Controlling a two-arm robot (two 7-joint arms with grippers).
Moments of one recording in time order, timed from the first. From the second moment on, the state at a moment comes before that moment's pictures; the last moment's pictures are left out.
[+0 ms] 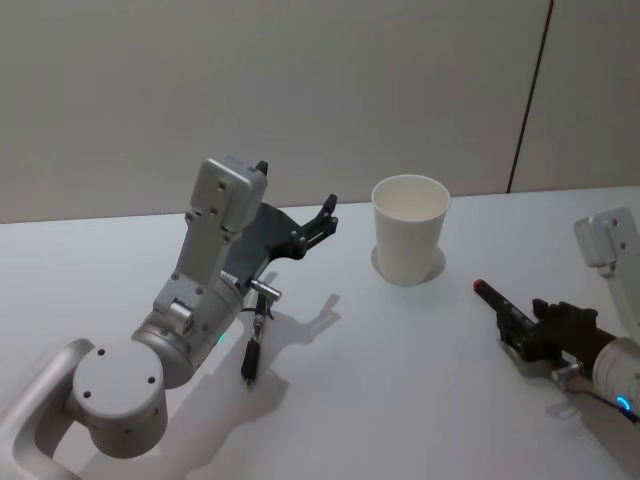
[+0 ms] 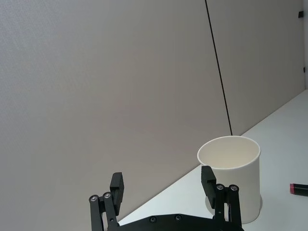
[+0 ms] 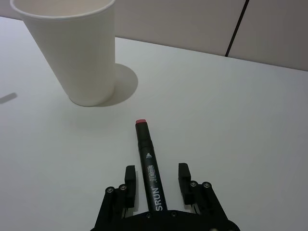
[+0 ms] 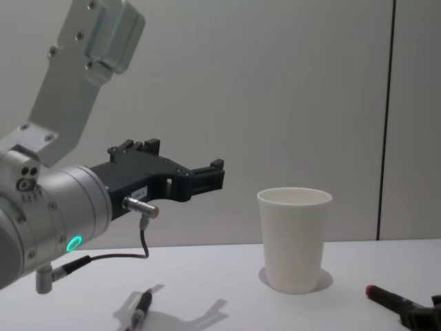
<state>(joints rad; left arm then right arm) -0.24 0.38 0.45 -1.63 -0.20 0.01 -0.01 0.06 0.35 -0.23 -1.69 0.23 0.57 0.15</state>
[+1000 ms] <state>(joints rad) -0.24 0.38 0.45 -1.63 -0.20 0.01 -0.01 0.07 0.34 -0.22 -1.68 0.23 0.54 0.15</state>
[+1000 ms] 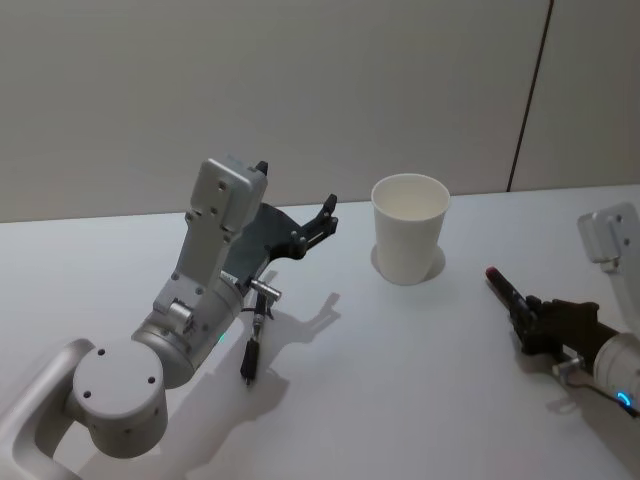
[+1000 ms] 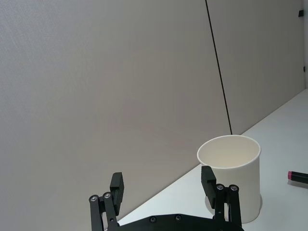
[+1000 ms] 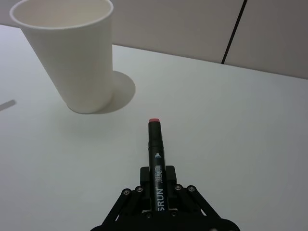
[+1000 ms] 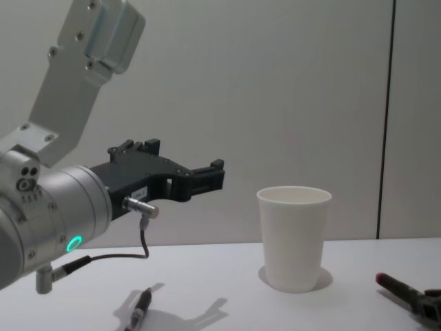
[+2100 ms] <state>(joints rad) -0.24 0.38 0.45 -1.63 -0.20 0.01 -0.01 0.06 0.34 -0.21 -1.71 0.23 0.11 0.21</state>
